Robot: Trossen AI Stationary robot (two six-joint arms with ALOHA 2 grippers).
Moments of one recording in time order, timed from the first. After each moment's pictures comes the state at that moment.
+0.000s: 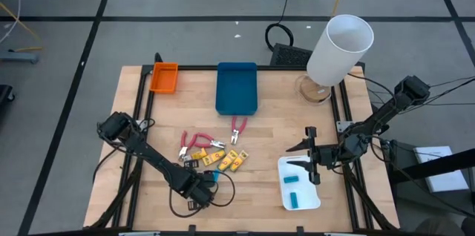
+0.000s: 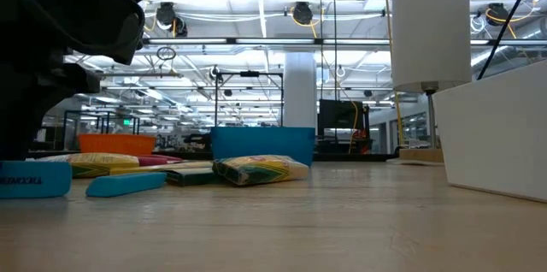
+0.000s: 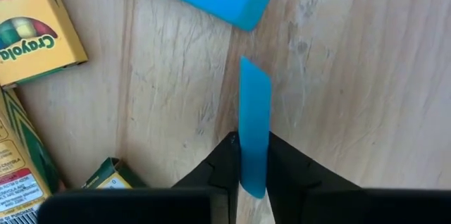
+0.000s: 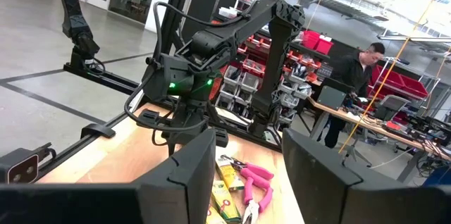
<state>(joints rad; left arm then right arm) -0.63 1.90 1.19 -0.78 -0.04 -0.80 0.69 0.96 0.37 0.70 0.57 -0.37</state>
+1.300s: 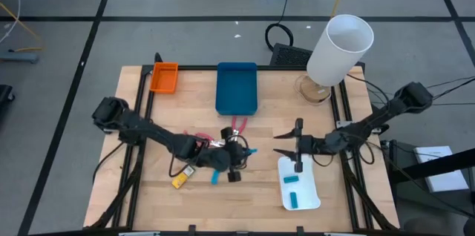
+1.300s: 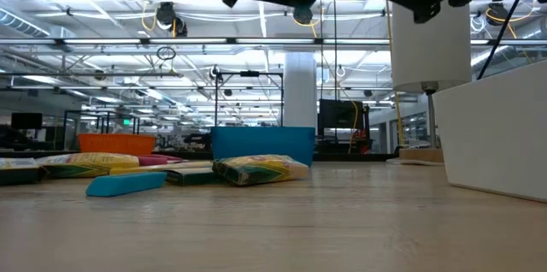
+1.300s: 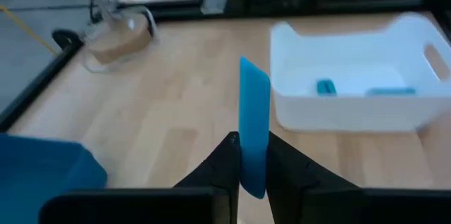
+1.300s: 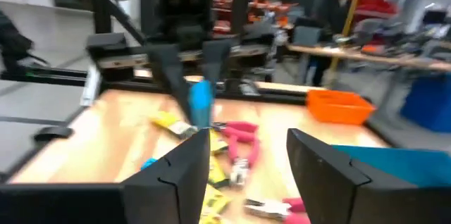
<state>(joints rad) -0.36 1.73 1.23 -0.06 -0.51 -0.16 0.47 1.10 0.37 0.71 0.51 -0.05</state>
